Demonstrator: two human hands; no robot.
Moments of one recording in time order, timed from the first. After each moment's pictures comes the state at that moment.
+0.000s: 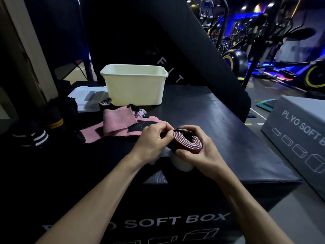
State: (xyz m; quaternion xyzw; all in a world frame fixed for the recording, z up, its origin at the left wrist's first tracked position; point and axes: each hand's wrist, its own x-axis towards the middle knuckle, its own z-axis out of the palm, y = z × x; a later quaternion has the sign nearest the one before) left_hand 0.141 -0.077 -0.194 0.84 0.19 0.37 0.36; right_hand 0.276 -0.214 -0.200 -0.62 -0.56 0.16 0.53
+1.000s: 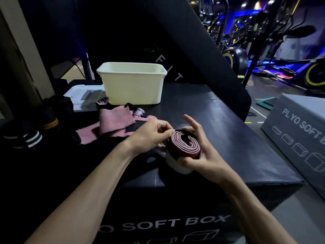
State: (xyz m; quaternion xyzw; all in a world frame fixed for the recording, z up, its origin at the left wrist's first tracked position) left_hand 0.146 -0.061 -0.178 0.80 0.15 0.20 0.54; right_hand 0.280 -0.218 -0.197 -0.58 -0.59 0.24 0.51
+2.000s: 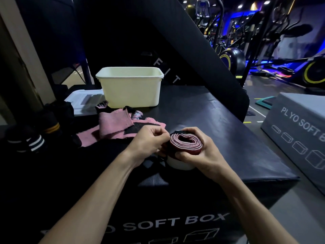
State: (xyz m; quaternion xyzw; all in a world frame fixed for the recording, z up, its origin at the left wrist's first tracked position) left_hand 0.144 -0.084 -0.189 0.75 0.23 0.28 0.55; right_hand 0.282 -0.223 -0.195 -0.60 -0.54 0.18 0.56
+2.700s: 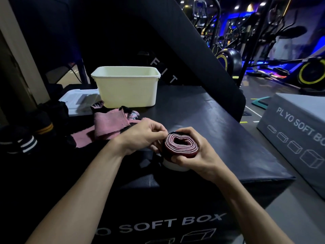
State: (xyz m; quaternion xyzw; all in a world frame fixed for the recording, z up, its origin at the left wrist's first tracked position) left_hand 0.144 -0.061 -0.165 0.81 0.18 0.14 0.54; right_hand 0.283 -0.221 -0.195 -0.58 -0.56 0.20 0.56
